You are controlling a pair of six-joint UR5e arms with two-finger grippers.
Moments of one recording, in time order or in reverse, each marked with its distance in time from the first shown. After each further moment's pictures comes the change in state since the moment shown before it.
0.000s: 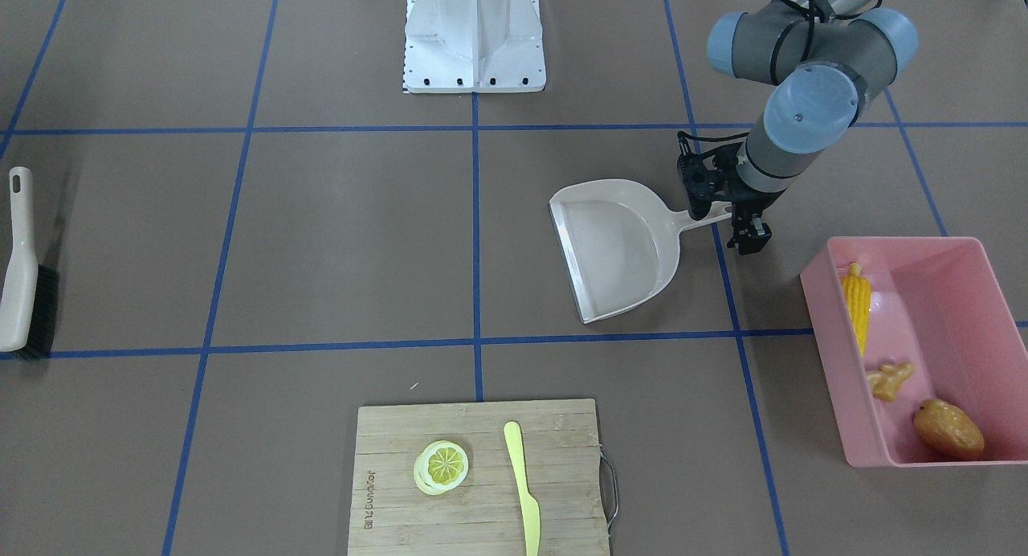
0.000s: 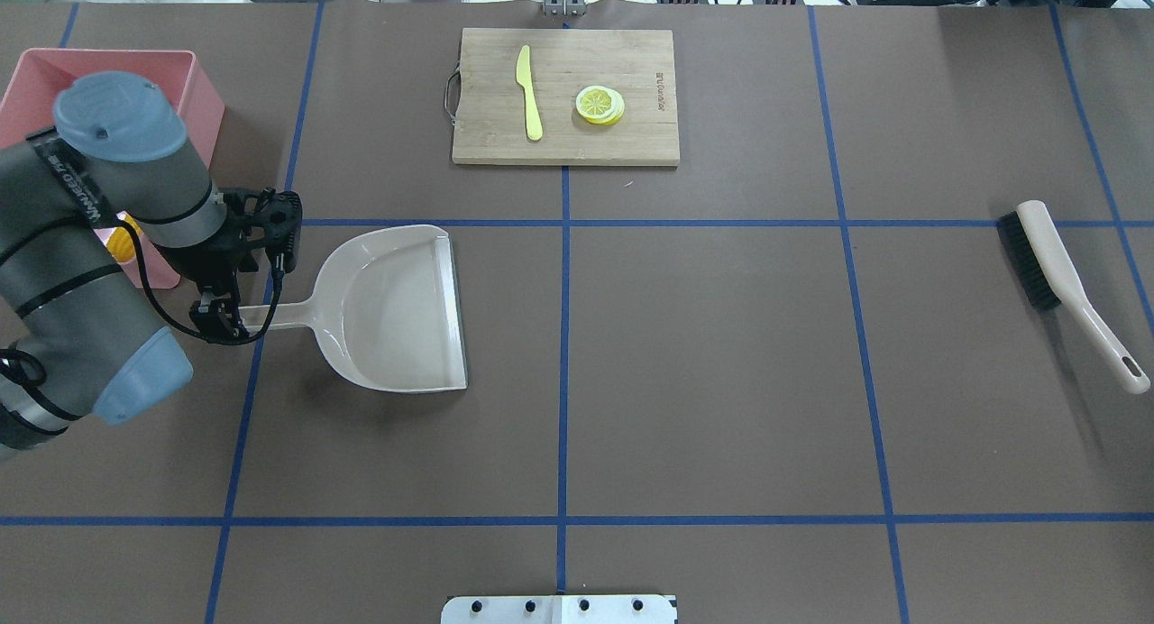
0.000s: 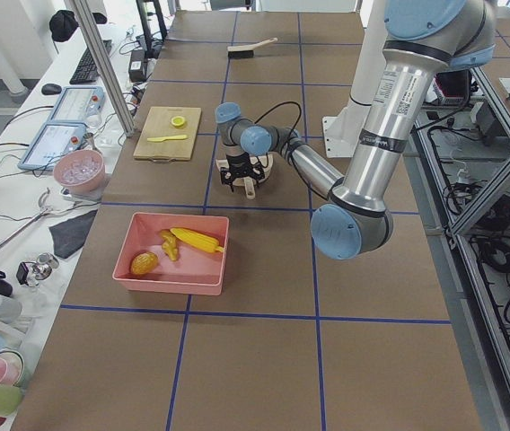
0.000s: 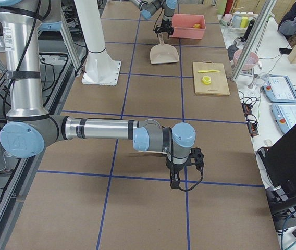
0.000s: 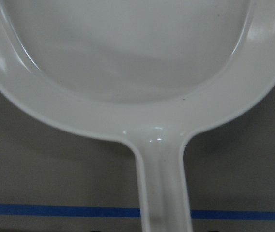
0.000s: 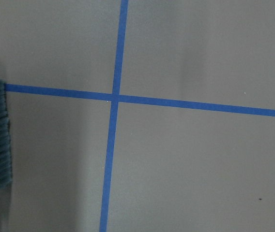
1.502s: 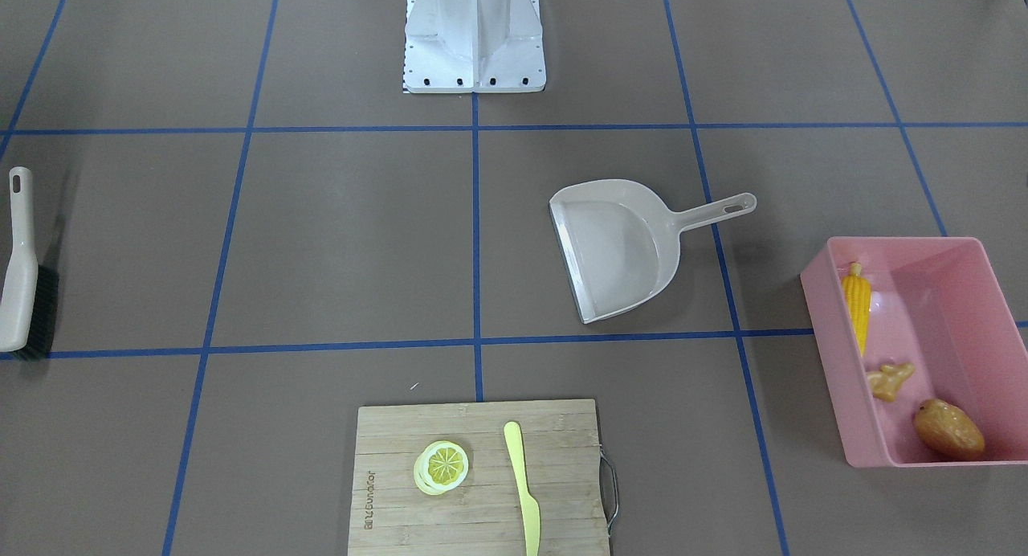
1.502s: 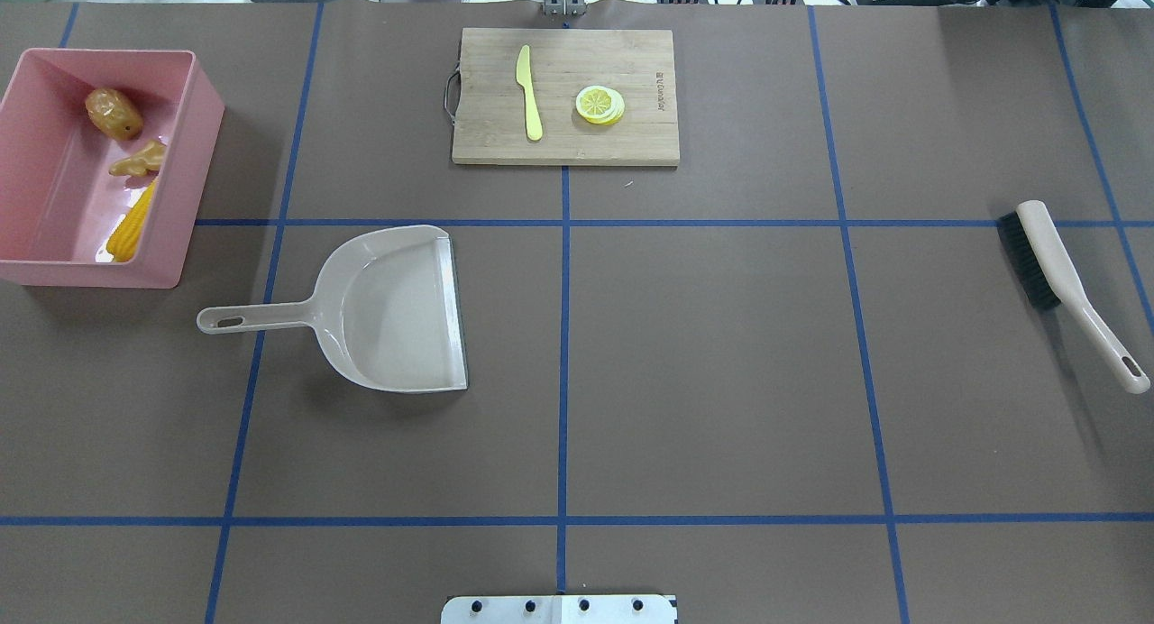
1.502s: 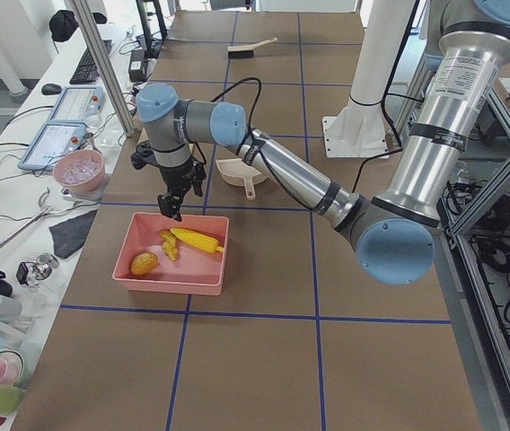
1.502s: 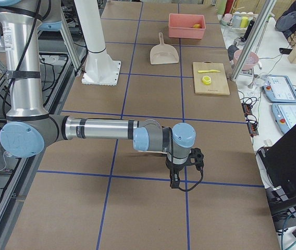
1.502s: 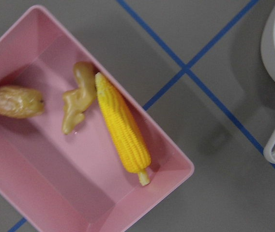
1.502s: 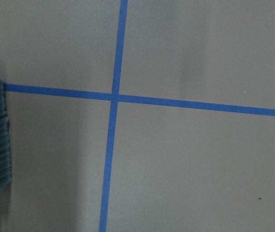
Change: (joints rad) left arm -0.700 0.017 0.014 0.348 -0.178 -0.336; right arm 0.000 0.000 -0.001 0.000 0.000 0.000
